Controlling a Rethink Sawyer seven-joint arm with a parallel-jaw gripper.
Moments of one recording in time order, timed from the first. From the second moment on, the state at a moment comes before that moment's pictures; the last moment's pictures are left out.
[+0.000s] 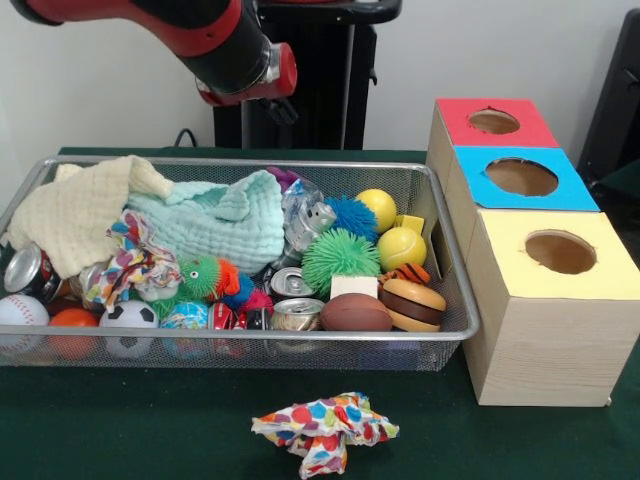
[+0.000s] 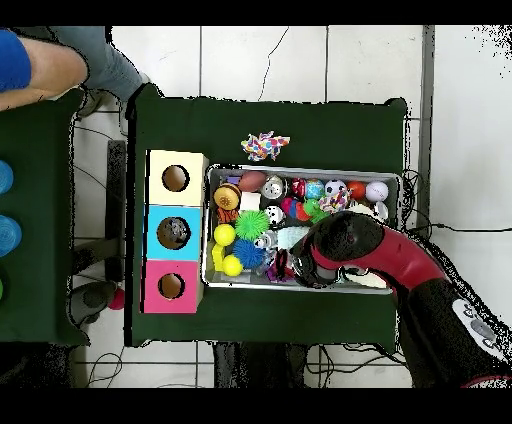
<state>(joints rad) -0.73 -0.60 0.32 1.77 -0.11 1.09 1.58</state>
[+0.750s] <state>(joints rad) -0.70 -0.60 0.29 1.77 -0.21 0.69 1.58</state>
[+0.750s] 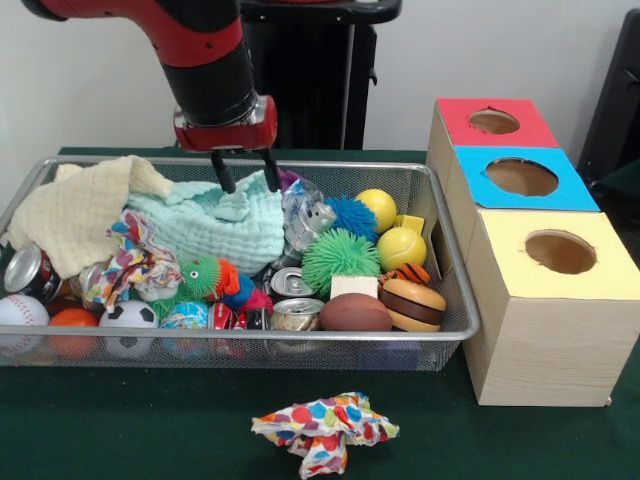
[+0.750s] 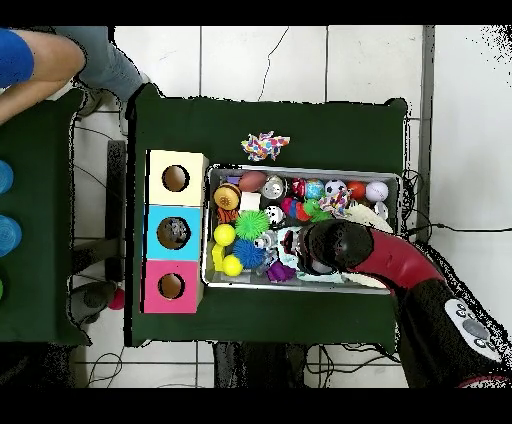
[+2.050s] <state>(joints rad) -0.63 -0.71 0.21 1.79 -0.12 0.54 1.58</state>
